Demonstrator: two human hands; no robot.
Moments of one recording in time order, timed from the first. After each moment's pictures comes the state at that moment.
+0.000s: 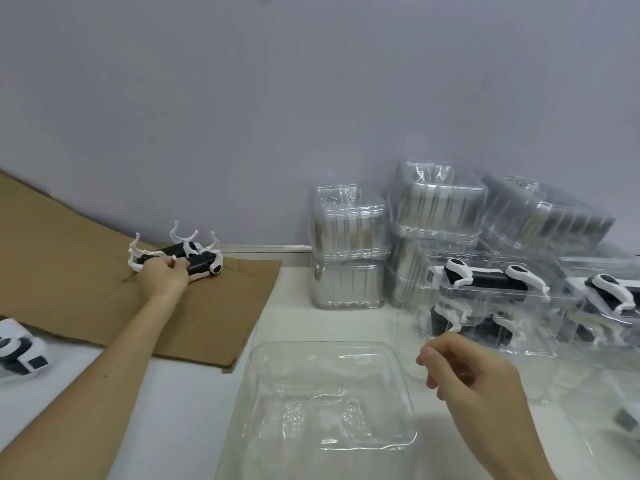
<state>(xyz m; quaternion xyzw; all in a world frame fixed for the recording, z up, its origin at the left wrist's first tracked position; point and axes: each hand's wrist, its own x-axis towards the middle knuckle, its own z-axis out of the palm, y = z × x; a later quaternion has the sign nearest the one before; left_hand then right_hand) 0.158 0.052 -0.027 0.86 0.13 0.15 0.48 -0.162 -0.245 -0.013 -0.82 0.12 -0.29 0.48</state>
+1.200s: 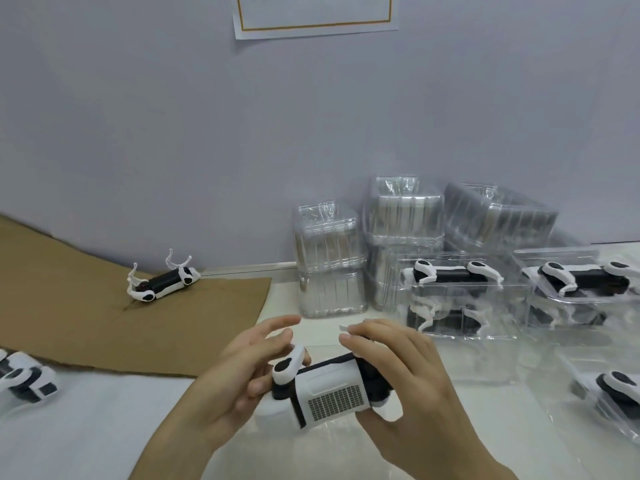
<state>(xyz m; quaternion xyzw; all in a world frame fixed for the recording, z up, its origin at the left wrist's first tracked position) -0.071 -0.019 0.025 0.62 -0.10 -0.26 0.73 -0.166 -0.224 -0.018 -0.84 -0.19 -0.46 0.20</state>
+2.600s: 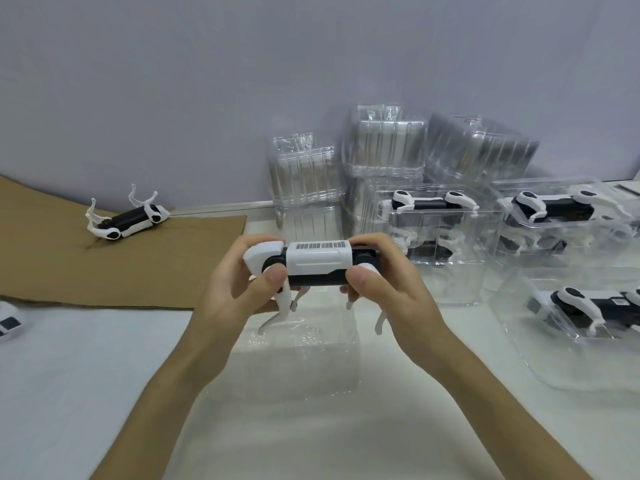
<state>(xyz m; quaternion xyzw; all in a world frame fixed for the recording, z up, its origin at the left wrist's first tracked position) -0.091 -0.030 0.007 0.65 -0.31 -0.10 0.69 -0.173 -0.225 0.002 -0.70 -0.07 -0.19 0.68</state>
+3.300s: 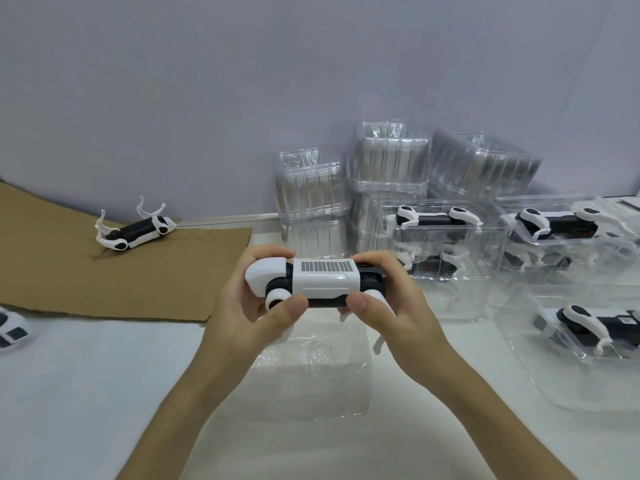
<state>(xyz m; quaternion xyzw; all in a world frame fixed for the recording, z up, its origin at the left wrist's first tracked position) -0.099 -0.033 0.009 0.63 -0.36 -0.05 0.69 -0.176 -0.221 0.005 -0.71 -0.08 -0.19 0.68</state>
